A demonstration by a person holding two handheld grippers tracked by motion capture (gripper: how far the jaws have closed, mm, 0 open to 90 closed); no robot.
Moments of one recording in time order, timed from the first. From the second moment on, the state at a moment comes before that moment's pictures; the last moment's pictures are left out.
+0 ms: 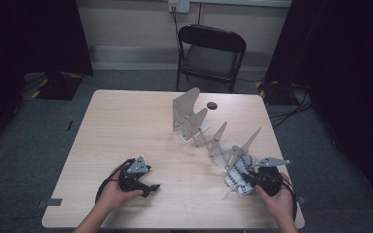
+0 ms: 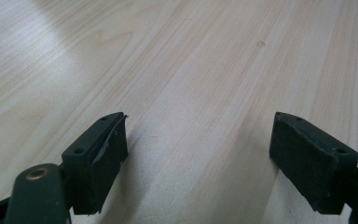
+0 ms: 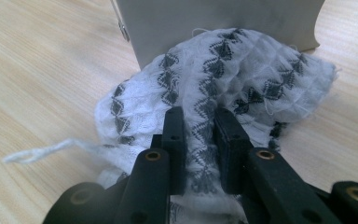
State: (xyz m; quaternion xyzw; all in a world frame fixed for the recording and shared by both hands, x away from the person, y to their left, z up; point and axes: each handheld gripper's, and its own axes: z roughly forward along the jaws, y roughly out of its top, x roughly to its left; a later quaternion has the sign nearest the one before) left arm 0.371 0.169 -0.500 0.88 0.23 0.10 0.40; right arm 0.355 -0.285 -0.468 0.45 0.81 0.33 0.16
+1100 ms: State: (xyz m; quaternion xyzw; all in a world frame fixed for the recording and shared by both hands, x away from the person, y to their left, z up) left arm 0.372 0.169 -0.500 0.88 0.23 0.10 0.40; right arm 0.352 -0.310 -0.347 0.41 0.79 0.38 0.26
